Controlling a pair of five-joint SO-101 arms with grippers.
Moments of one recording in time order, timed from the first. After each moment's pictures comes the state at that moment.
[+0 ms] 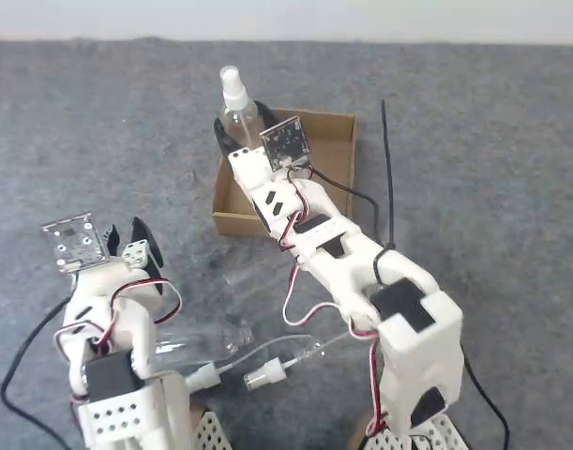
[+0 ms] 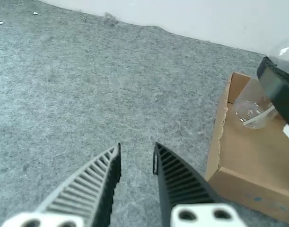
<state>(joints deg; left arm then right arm) -20.4 -90.0 81.5 51.5 10.0 -34.3 23.7 24.7 -38.3 -0.6</state>
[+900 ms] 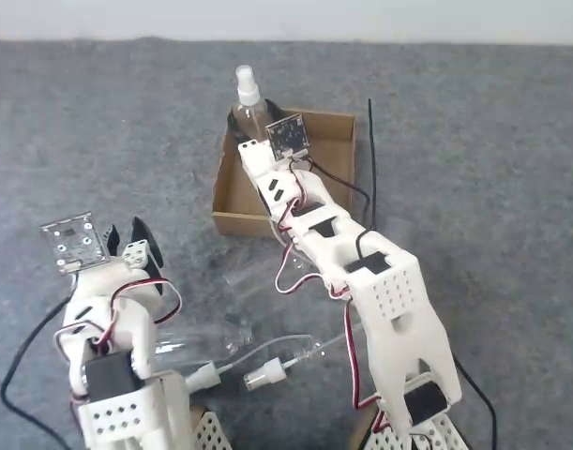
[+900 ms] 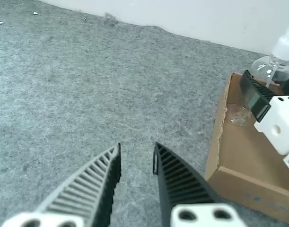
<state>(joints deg) -20.4 -90.0 81.5 51.5 10.0 -31.0 49.4 0.1 -39.6 -0.7</state>
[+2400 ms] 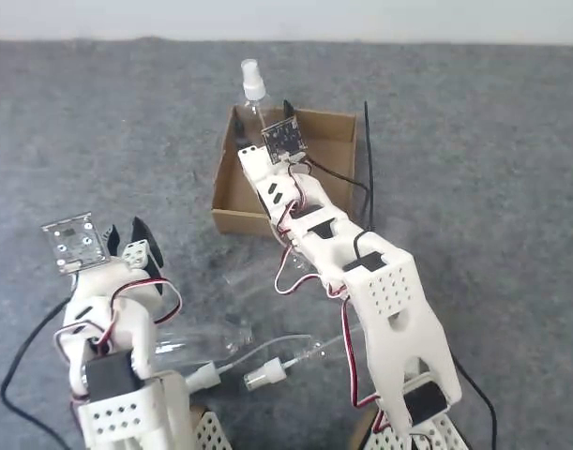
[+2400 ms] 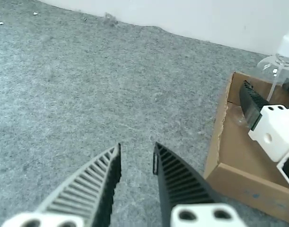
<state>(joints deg) -20.4 -90.0 81.6 51.5 10.0 -31.1 50.6 0.8 -37.5 0.7</state>
